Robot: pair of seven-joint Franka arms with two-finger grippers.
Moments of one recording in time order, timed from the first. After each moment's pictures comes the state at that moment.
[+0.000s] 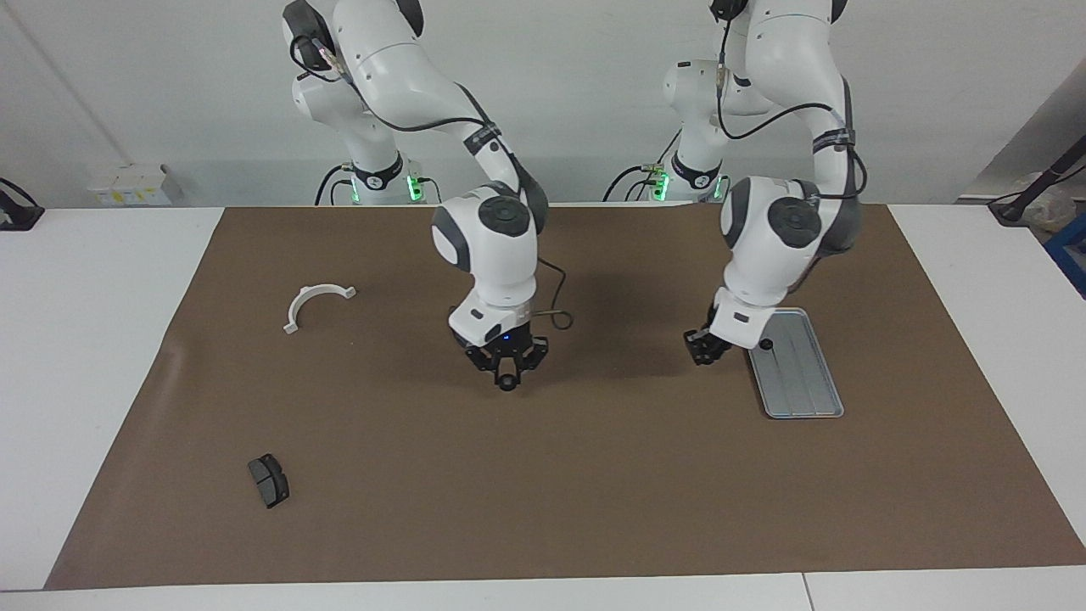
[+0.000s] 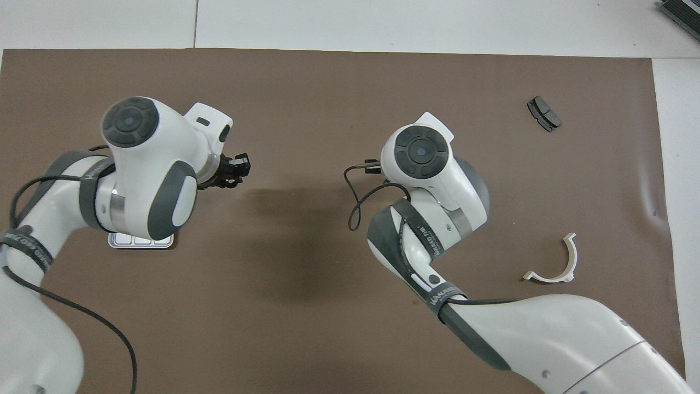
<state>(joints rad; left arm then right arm) -0.32 0.27 -0.06 -1.88 -0.04 2.18 -0.63 0.34 0.42 0.08 -1.74 -0.20 2.28 0.51</state>
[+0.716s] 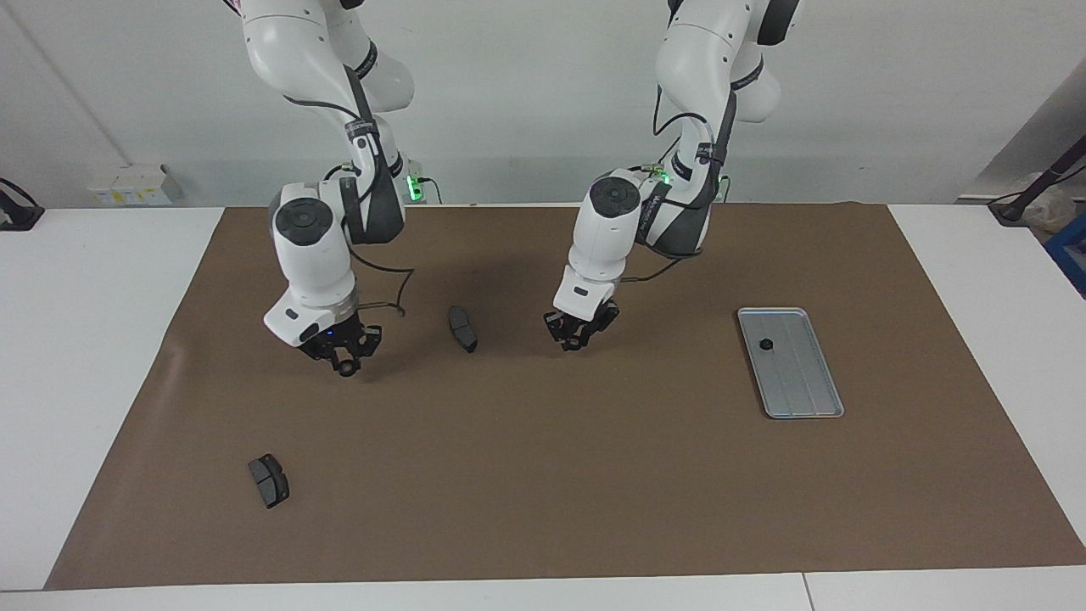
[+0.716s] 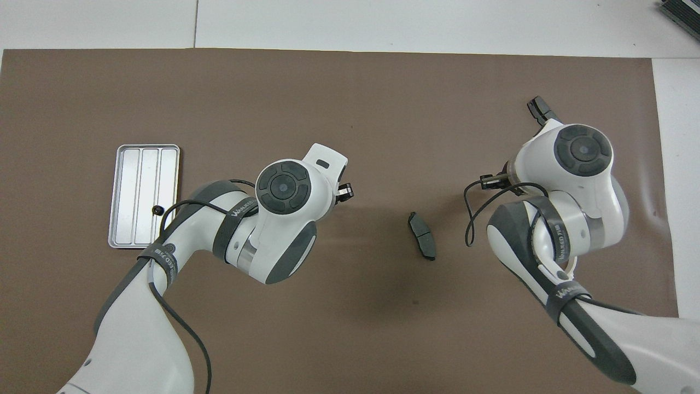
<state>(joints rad) -0.58 0.35 -0.07 -1.88 -0.04 2.36 -0.84 -0.03 0.21 0.08 -2.06 -0.17 2.30 0.06</state>
